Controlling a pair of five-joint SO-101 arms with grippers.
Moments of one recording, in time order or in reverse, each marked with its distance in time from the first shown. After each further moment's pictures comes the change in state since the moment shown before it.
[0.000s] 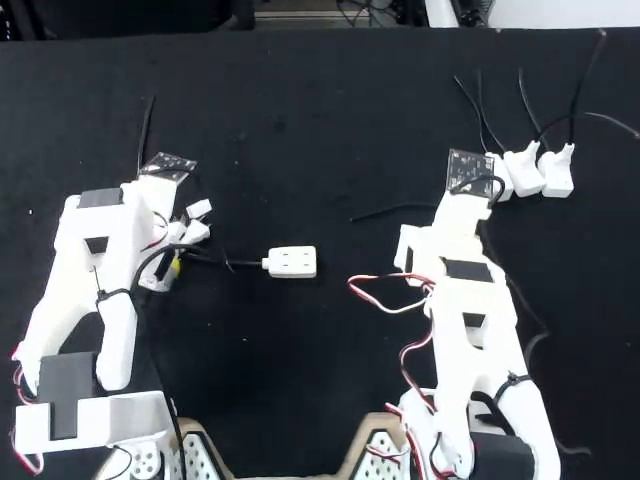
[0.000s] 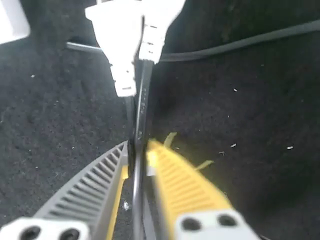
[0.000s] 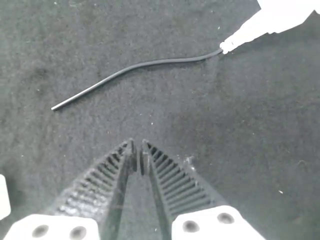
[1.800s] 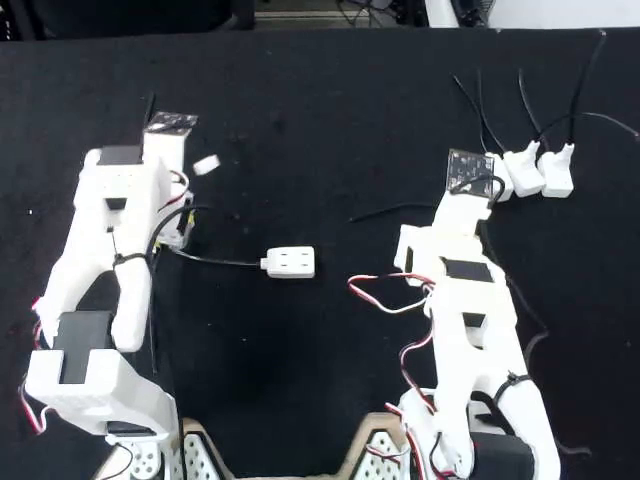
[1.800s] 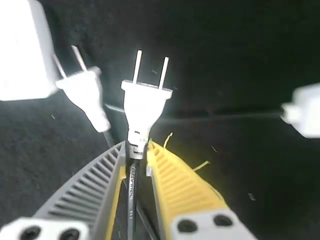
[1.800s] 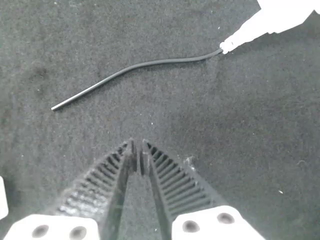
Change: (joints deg) left arm 6.0 12.2 -22.6 8.4 14.9; right arm 0.0 0.0 0.0 0.0 0.0
